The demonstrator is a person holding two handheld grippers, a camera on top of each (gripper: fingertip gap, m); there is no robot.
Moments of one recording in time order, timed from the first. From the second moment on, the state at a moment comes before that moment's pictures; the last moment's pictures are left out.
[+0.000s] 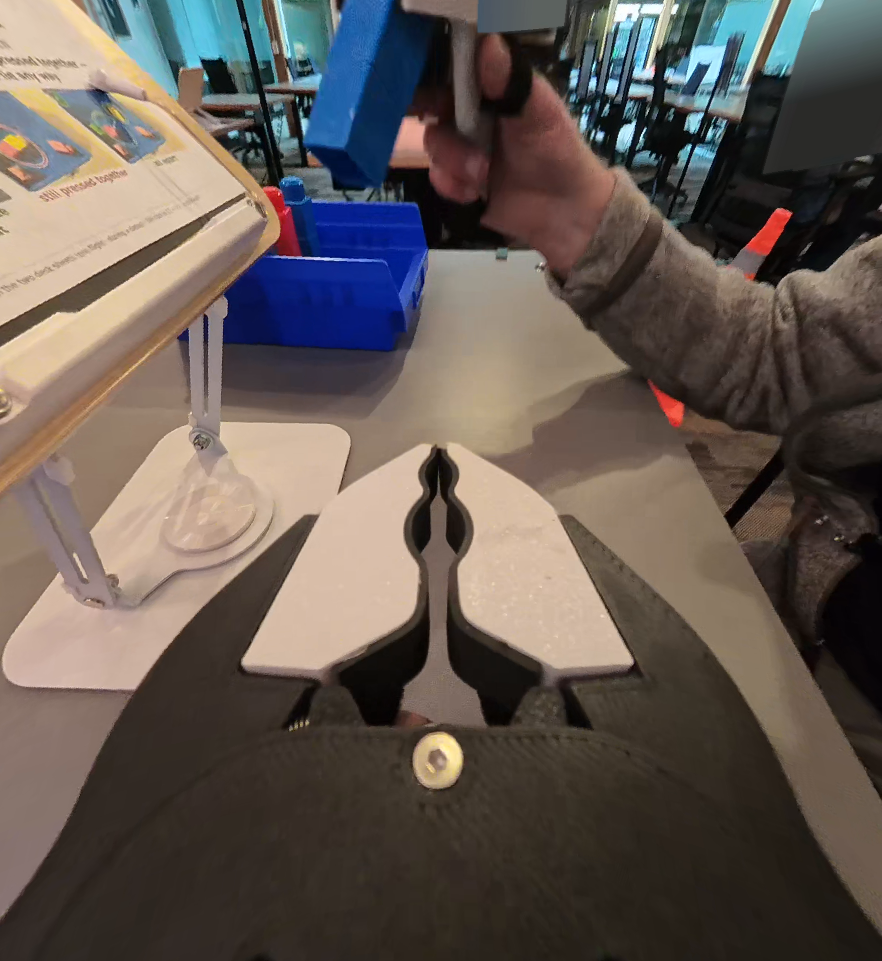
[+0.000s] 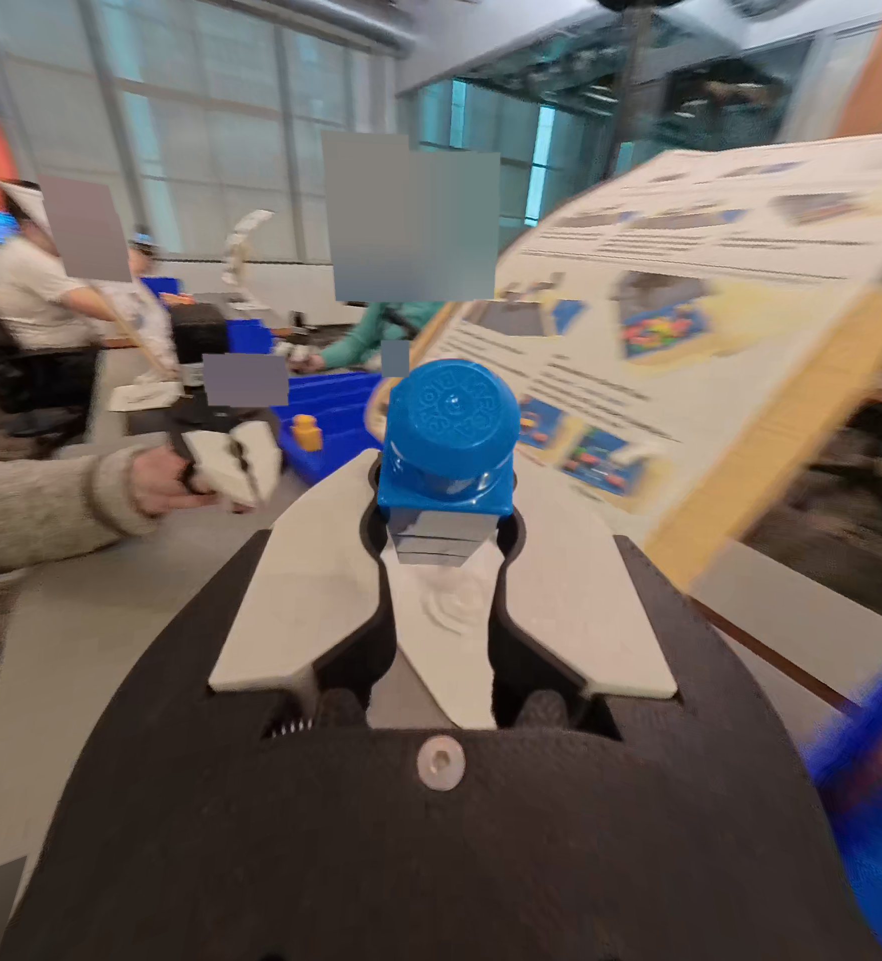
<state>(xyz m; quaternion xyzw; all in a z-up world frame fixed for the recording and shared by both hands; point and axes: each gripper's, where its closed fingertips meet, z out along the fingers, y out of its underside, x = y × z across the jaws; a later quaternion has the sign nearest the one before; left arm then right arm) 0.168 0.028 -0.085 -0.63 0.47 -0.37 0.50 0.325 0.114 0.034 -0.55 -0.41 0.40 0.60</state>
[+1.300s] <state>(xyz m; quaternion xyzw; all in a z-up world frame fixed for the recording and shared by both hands) 0.179 0.015 -0.099 -0.63 0.54 -0.34 0.45 0.475 0.247 -0.113 -0.81 -0.28 0.12 0.50</state>
